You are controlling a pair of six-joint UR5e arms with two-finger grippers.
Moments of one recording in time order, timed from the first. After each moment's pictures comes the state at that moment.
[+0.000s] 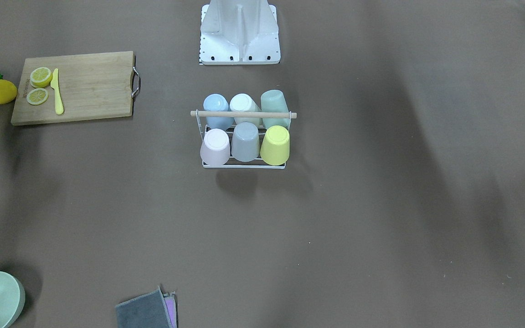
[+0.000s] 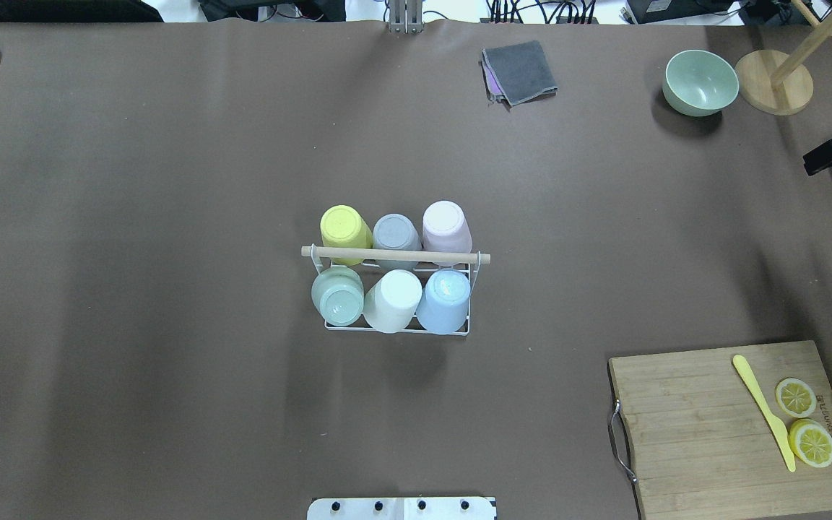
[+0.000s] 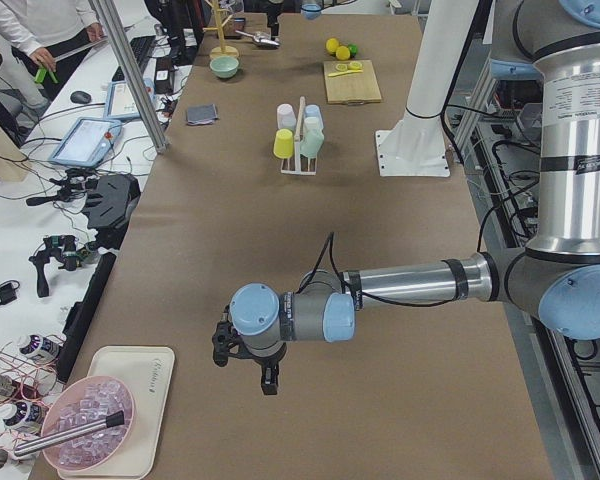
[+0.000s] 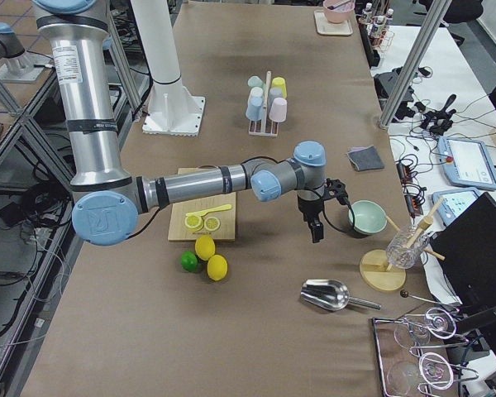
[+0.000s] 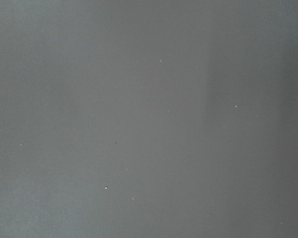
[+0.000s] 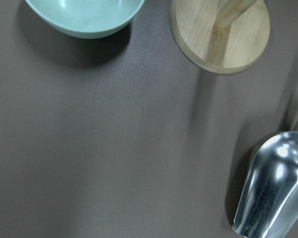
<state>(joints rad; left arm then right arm) -1.58 -1.53 -1.48 -1.67 -2.37 -0.01 1.22 -1.45 1.61 -1.35 2.06 0.28</state>
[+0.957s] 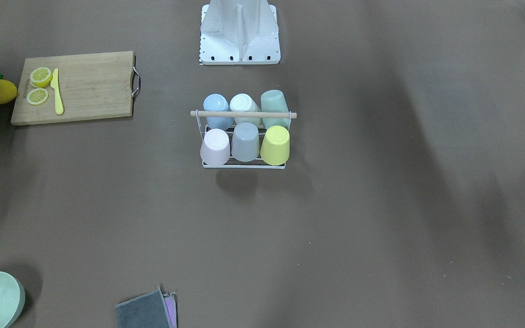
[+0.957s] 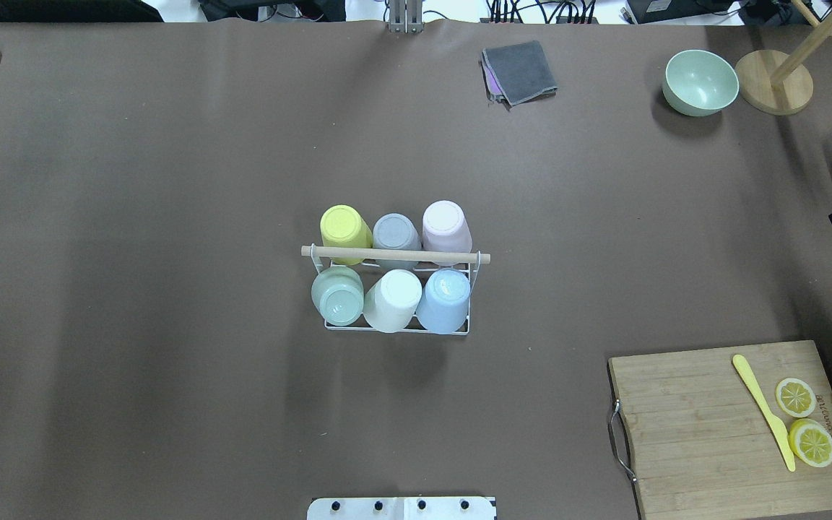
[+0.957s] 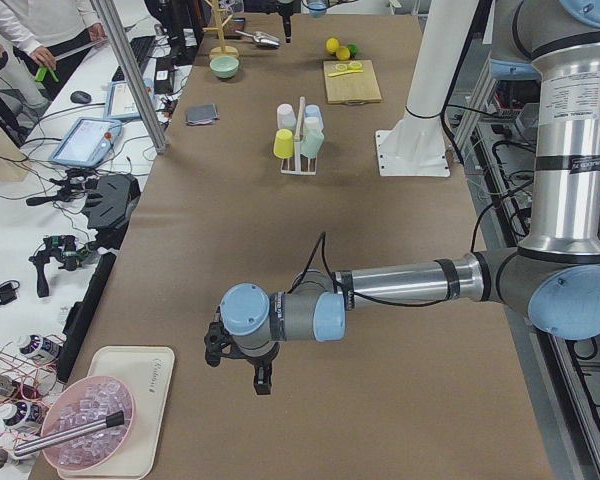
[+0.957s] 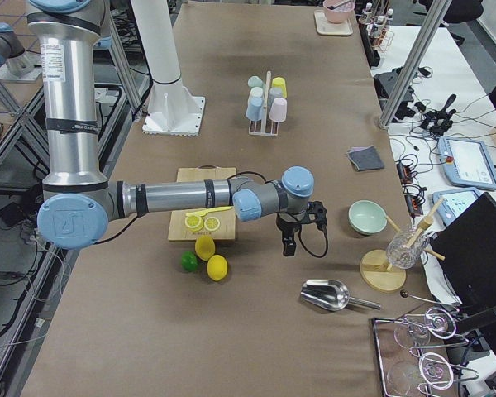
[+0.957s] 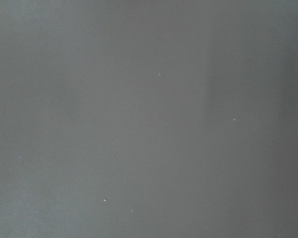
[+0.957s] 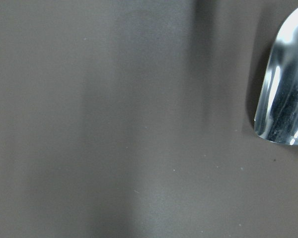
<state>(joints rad) -1.58 -1.52 -1.47 -1.66 -2.40 -0.01 1.27 -1.57 1.62 -1.36 2.28 0.28</state>
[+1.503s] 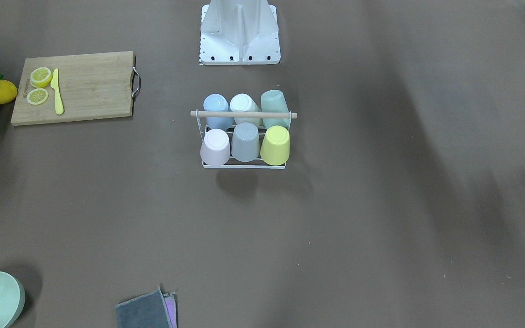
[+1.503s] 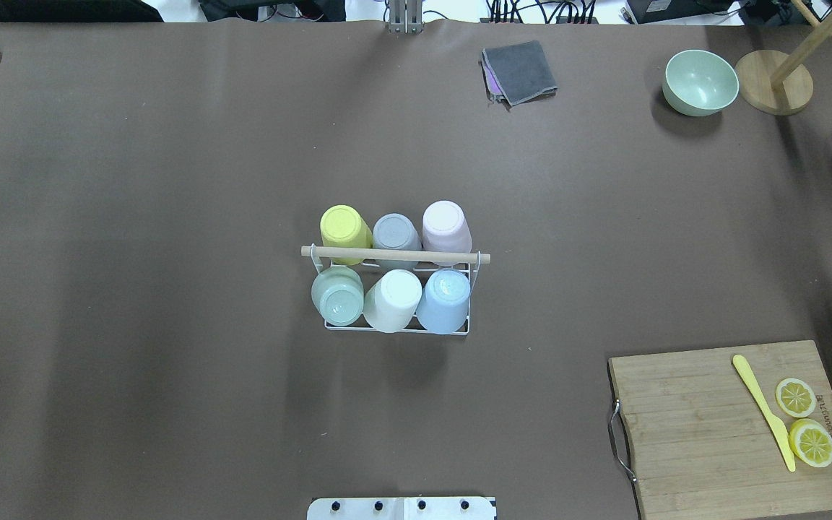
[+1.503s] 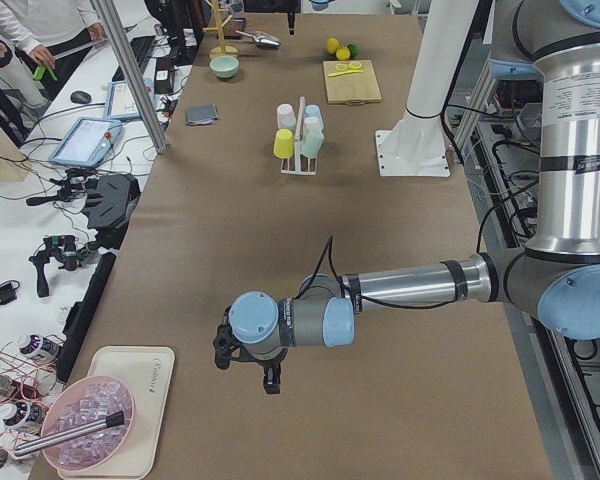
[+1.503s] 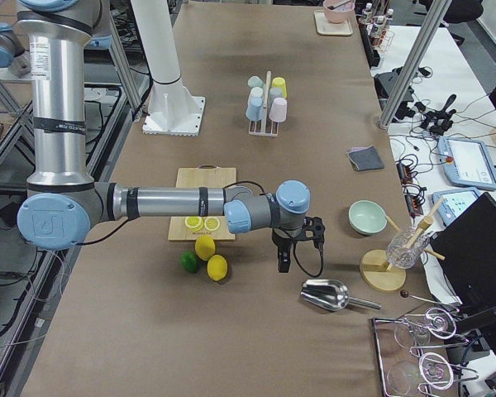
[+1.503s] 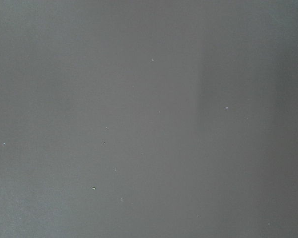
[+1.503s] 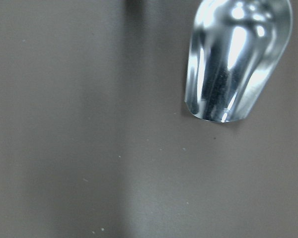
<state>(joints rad) -1.58 -1.50 -1.48 -1.67 -2.44 -0.01 1.37 -1.62 1.60 -1.36 2.28 0.26</state>
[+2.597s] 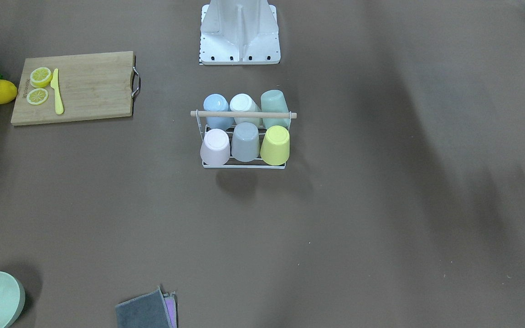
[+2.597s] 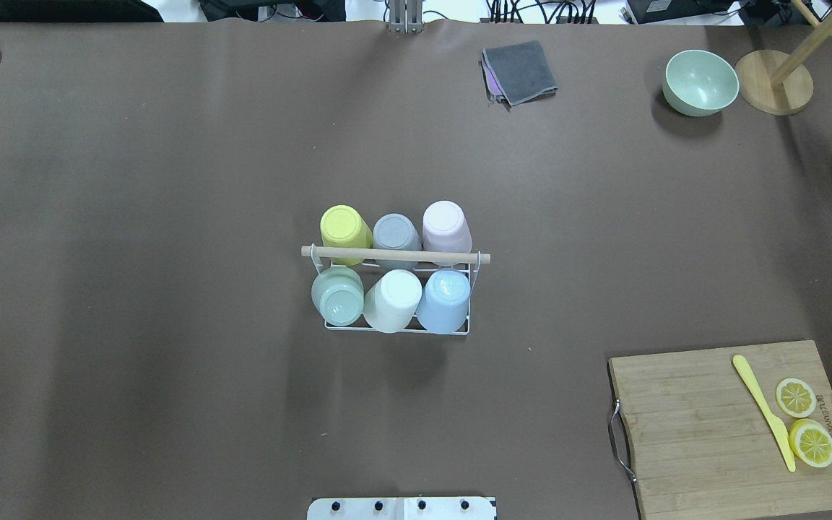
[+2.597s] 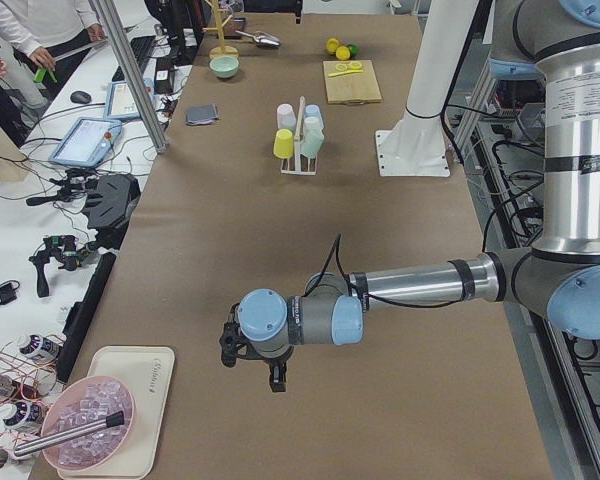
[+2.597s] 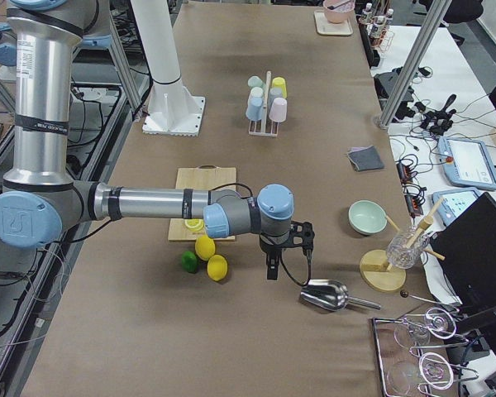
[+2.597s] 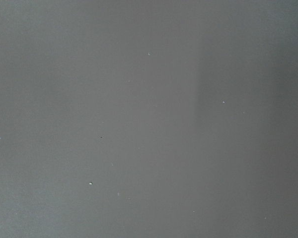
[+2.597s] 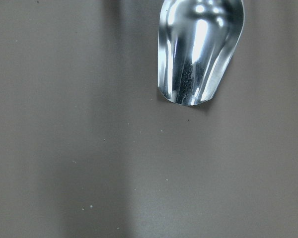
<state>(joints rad) -1.58 -1.47 -1.52 -1.67 -2.43 -0.02 1.43 -1.69 1.68 -1.36 2.30 0.25</state>
